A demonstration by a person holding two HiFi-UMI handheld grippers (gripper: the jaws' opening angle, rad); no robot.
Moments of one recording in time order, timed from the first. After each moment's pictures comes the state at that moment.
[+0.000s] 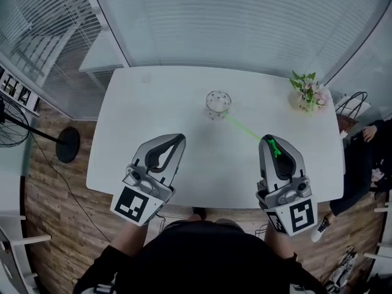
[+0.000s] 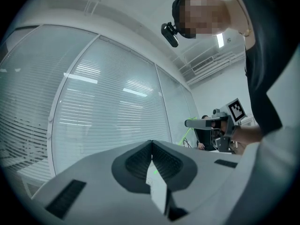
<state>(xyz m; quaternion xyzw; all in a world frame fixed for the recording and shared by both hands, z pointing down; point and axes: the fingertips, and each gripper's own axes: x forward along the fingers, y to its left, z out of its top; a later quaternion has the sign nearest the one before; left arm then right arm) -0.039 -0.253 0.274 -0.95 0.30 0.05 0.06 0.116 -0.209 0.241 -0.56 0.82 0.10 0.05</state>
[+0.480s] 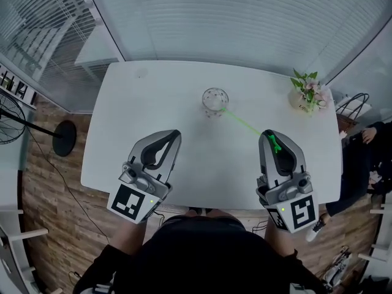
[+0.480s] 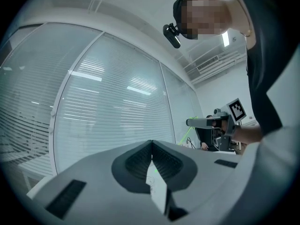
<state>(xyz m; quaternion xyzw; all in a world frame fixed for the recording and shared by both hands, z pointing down) -0.030 -0.271 0.286 -0.95 0.32 0.04 0.04 0.132 -0.232 0.247 -0.55 0.83 0.10 0.05</state>
